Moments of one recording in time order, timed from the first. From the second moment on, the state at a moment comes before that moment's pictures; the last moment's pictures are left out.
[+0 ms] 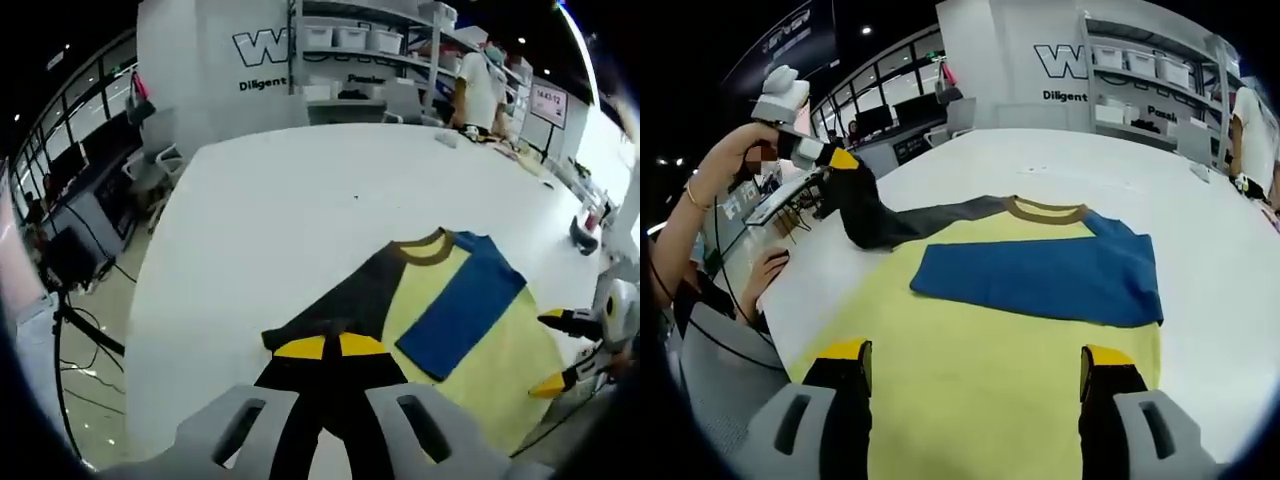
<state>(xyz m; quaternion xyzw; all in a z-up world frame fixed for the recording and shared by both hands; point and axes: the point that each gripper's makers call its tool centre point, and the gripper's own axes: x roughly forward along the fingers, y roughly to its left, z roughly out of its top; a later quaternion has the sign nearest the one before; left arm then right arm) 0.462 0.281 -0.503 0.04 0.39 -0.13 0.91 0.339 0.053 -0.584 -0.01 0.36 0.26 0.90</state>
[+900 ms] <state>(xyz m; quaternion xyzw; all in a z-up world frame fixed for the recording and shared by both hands) 0.470 0.114 -0.531 0.05 0.41 -0.27 0.87 0.357 0.072 -0.573 0.00 0.34 0.27 0.90</state>
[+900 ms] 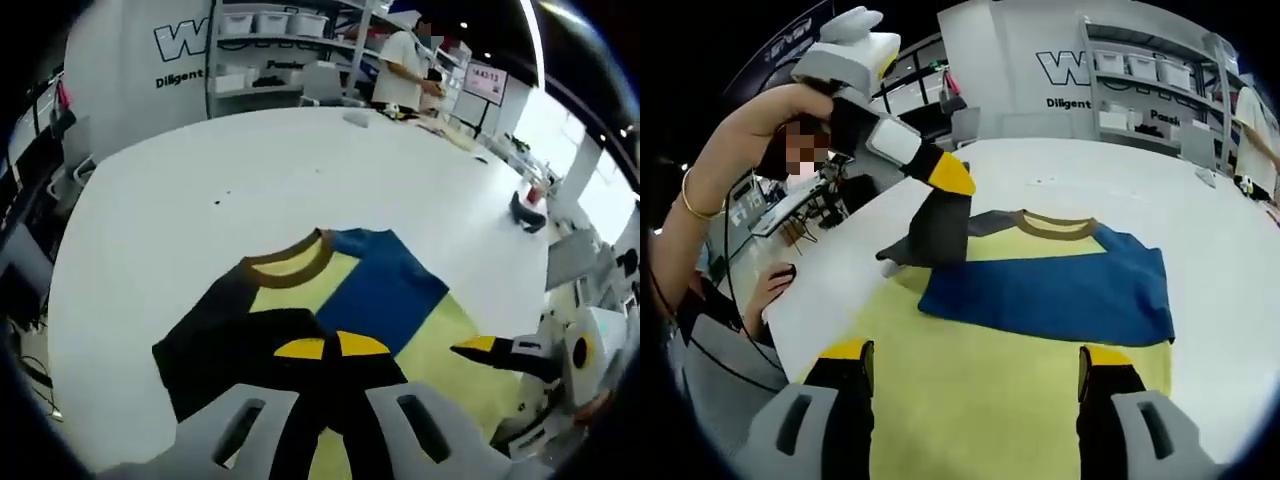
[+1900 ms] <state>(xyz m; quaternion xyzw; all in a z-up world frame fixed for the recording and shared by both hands) 0.468 0.043 -0.573 -0.03 0.44 -0.35 0.83 0.422 0.060 -0.572 -0.02 0.30 0.19 0.93</state>
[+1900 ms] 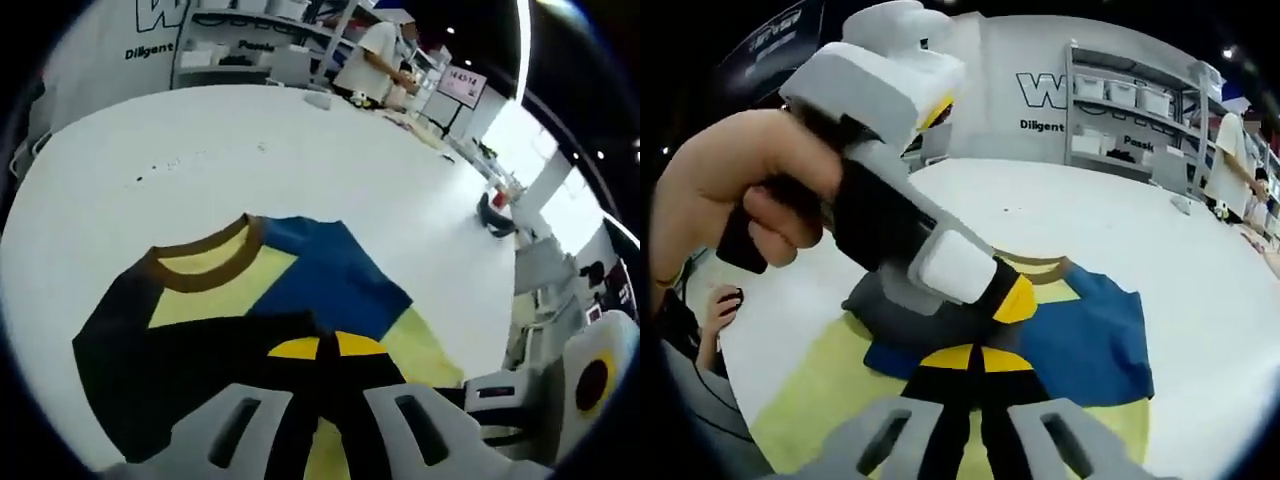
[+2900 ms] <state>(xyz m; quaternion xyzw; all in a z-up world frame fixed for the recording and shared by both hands) 0.488 0.005 -0.547 0.01 0.30 -0.42 0.85 0.421 0.014 -0.590 -0.02 0.34 0.13 0.93</state>
